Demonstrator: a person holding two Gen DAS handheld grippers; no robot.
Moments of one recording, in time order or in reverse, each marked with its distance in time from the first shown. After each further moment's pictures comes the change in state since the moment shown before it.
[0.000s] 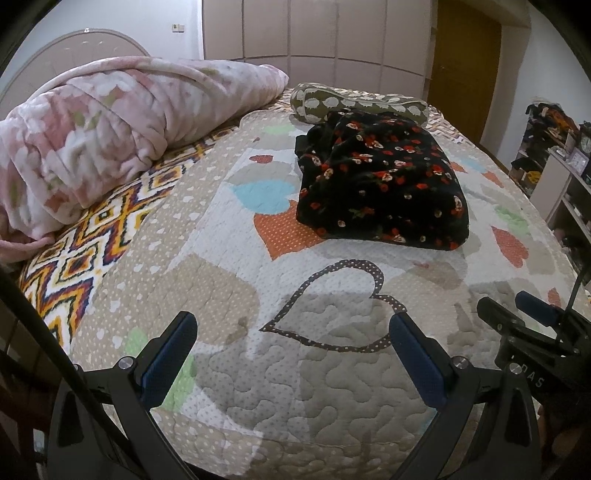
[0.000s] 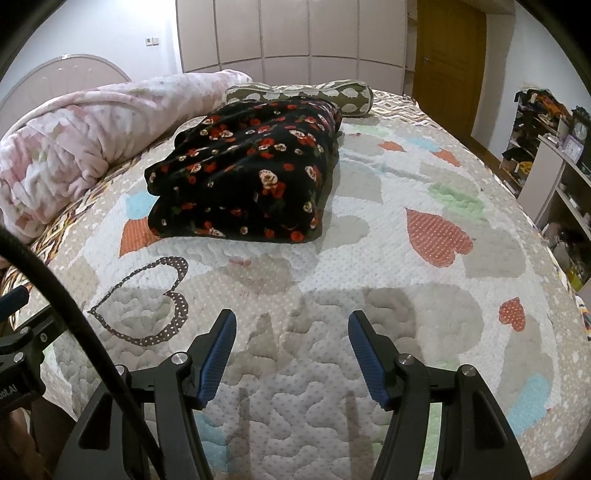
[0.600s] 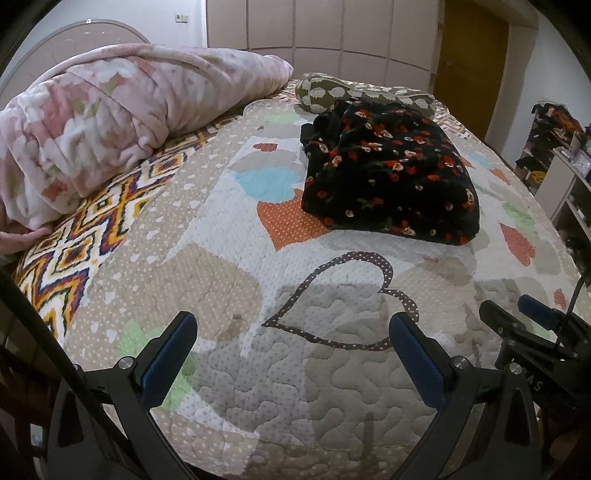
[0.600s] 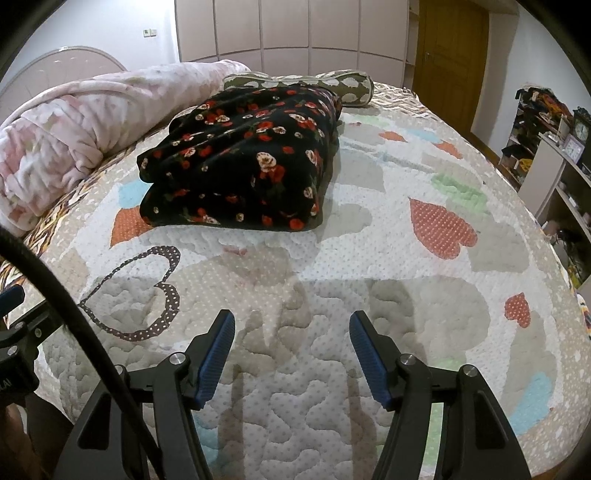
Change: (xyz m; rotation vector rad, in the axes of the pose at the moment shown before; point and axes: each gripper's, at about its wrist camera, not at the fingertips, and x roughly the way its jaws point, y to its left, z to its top) left arm 0.013 0.004 -0.001 -0.020 0.036 0.007; right arm 0.014 0.002 -0.002 -0.007 0.034 -0.016
